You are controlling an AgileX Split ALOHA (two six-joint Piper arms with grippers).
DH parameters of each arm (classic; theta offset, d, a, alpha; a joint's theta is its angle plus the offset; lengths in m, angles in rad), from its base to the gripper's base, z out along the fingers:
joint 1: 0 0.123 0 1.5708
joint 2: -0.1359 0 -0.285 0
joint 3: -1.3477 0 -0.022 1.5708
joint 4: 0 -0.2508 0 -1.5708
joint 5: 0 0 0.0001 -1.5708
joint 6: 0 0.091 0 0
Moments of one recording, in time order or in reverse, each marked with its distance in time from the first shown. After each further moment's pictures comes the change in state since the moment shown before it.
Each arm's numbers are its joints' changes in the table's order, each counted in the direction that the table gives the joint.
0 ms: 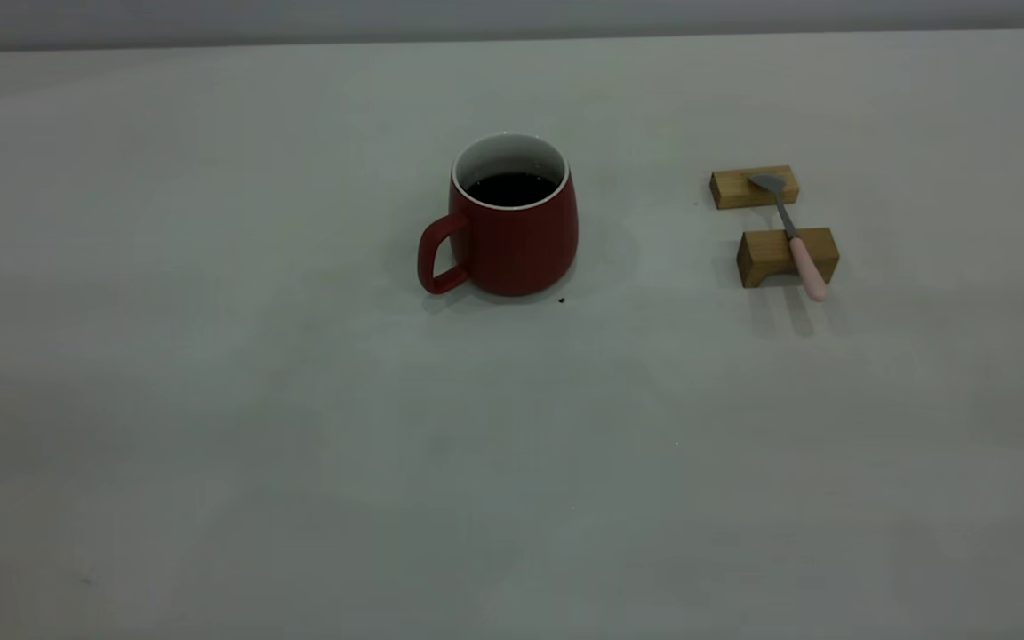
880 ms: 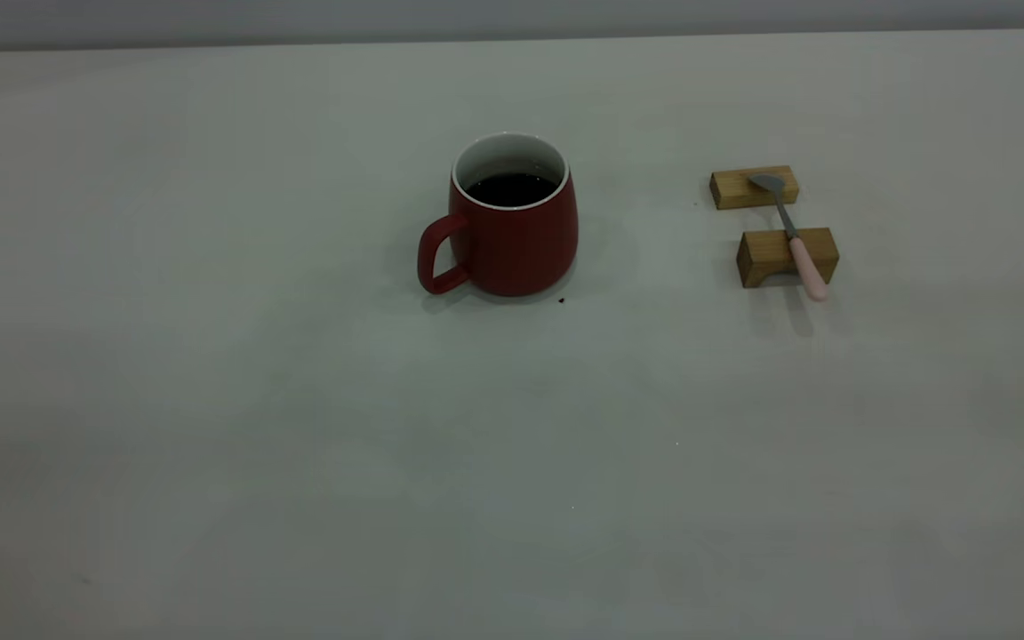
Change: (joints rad) left arm 0.205 0.277 -0.005 -0.002 -0.008 0.000; right arm 0.000 -0.047 0.016 -0.096 0.049 -0.007
